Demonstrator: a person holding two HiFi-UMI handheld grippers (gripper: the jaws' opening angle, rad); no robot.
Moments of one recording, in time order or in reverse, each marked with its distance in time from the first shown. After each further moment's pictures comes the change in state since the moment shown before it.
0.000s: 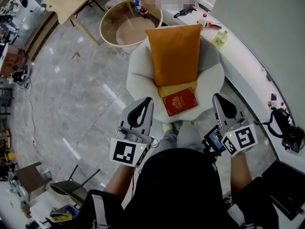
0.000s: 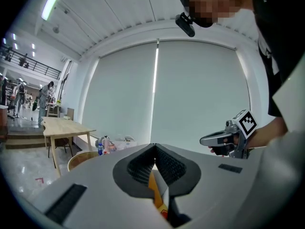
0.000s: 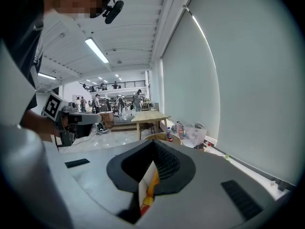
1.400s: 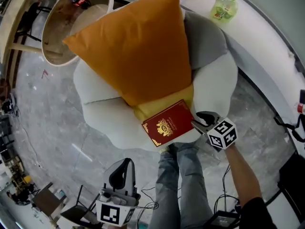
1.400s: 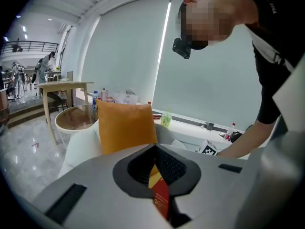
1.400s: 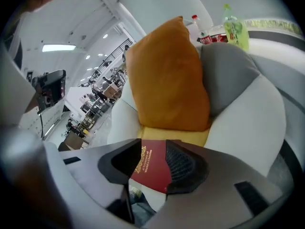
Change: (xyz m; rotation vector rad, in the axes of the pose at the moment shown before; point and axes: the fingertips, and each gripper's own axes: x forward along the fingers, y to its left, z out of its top) left arm 0.163 0.003 -0.320 -0.058 0.379 0.004; right arm 0.196 -0.167 -0.517 0.407 0.574 0.268
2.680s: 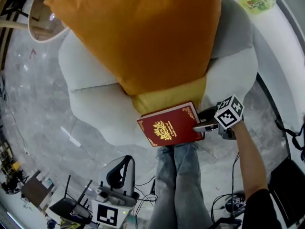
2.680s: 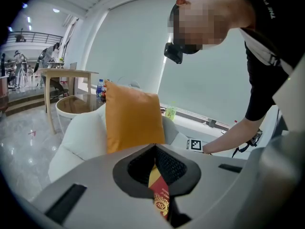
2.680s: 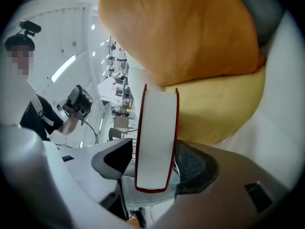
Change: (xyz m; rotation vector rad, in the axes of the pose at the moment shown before) left arm 0.040 0.040 -0.093 -0.068 0.029 -0.008; right arm 0.078 -0.005 -0.079 0.218 0.523 0.516
